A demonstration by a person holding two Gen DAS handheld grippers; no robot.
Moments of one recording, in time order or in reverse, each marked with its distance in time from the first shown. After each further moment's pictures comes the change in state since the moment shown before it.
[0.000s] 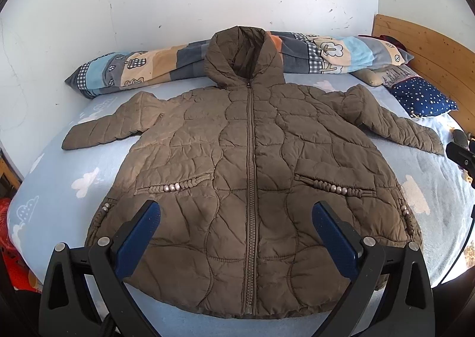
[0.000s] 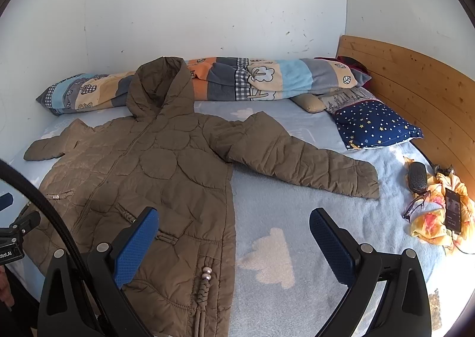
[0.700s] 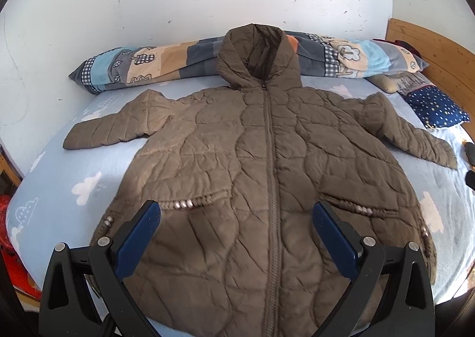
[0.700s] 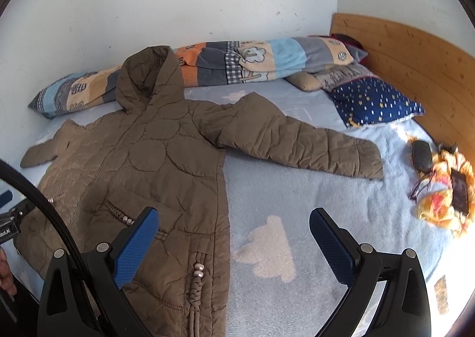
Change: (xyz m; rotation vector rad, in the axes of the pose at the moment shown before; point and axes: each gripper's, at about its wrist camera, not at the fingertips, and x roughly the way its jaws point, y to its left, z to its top) left arm 0.037 0.028 0.027 -0.039 0.009 0.032; right arm 0.027 -0.026 0.000 0.102 0.099 0.034
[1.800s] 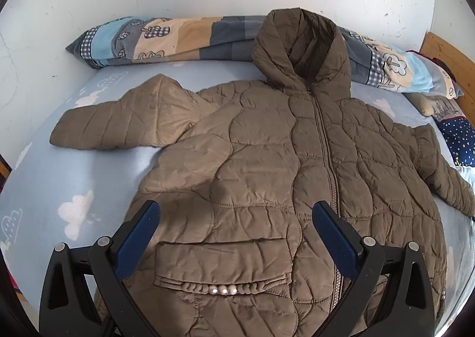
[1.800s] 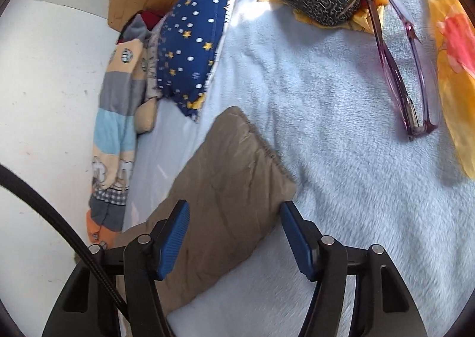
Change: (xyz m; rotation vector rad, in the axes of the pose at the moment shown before) left arm 0.114 0.071 0.073 -0.112 0.121 0.007; right arm 0.157 -0.318 0.016 1.123 0.019 0.018
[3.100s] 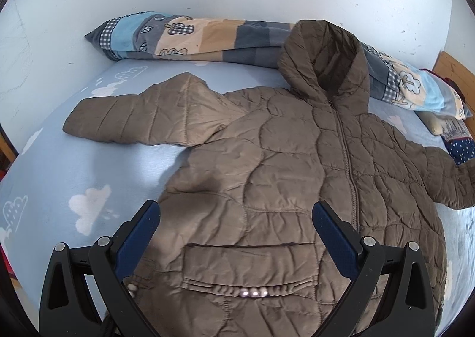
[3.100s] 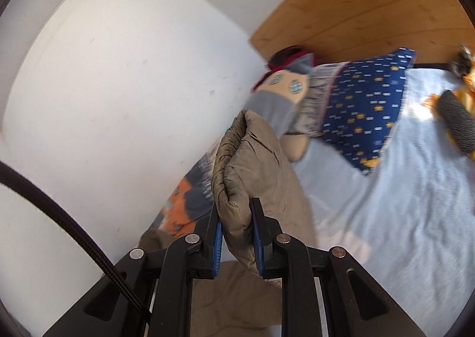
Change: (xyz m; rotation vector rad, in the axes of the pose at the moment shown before) left arm -0.009 0.042 0.000 -0.092 -0.024 0.027; right arm -0.113 0.237 -0.079 -0.411 -0.188 0.383
